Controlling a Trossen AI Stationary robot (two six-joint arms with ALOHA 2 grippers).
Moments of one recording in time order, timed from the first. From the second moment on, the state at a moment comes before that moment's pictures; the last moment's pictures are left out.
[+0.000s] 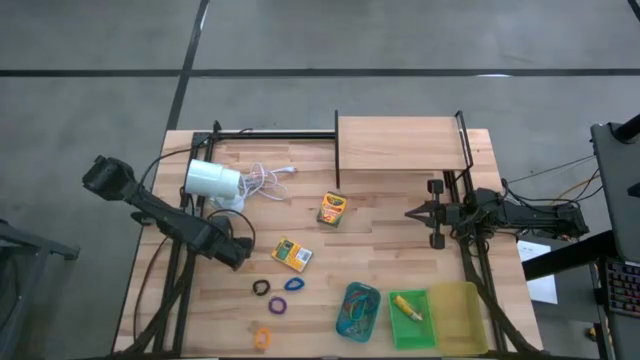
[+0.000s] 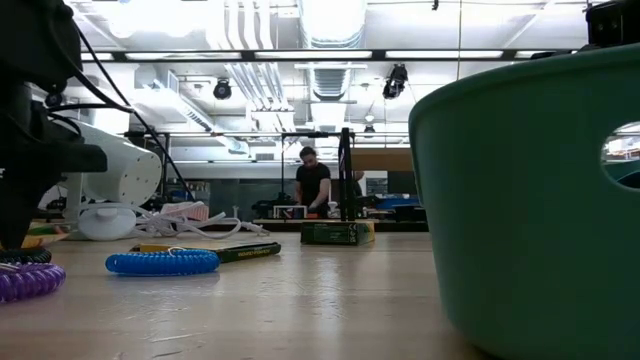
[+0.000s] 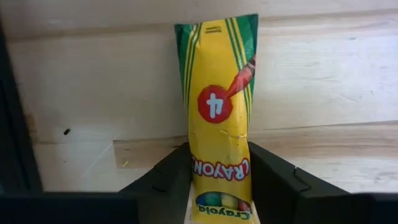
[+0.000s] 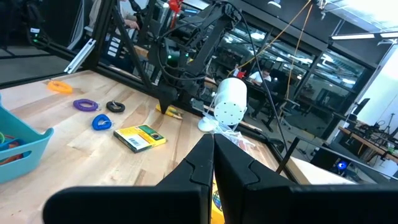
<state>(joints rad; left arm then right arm) -0.48 1.28 0.52 -0.86 -0.10 -1.98 -0.02 0.05 0.01 0.08 -0.08 -0.38</state>
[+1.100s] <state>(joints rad) -0.48 1.34 0.66 0.41 -0.83 -0.29 -0.02 0.05 0.01 0.08 -0.08 -0.38</state>
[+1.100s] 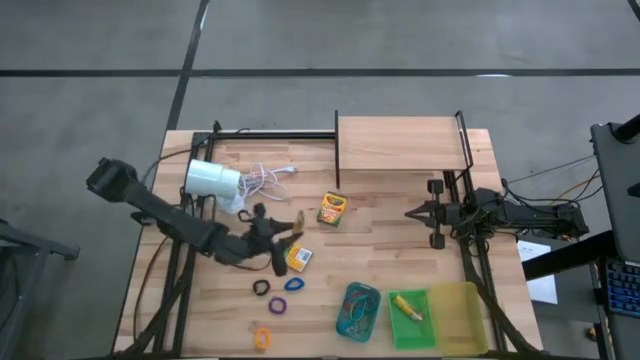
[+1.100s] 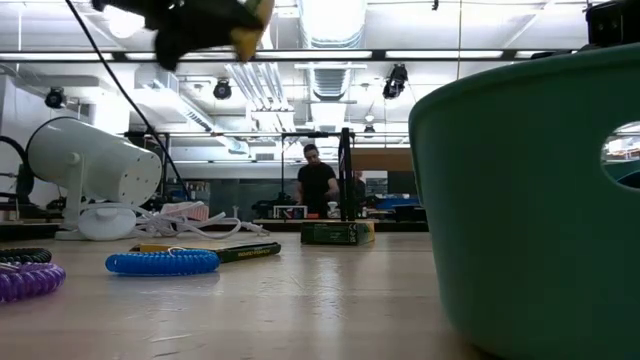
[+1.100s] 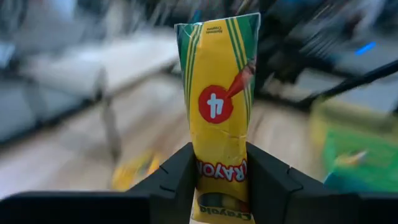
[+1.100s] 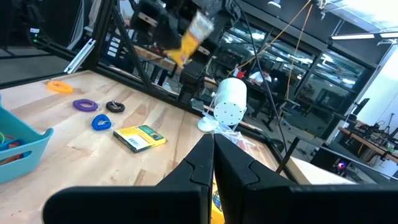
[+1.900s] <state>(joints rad) -0.07 2.08 0.94 1.11 0.16 -0.13 -0.02 0.05 0.01 0.08 -0.08 -0.38</state>
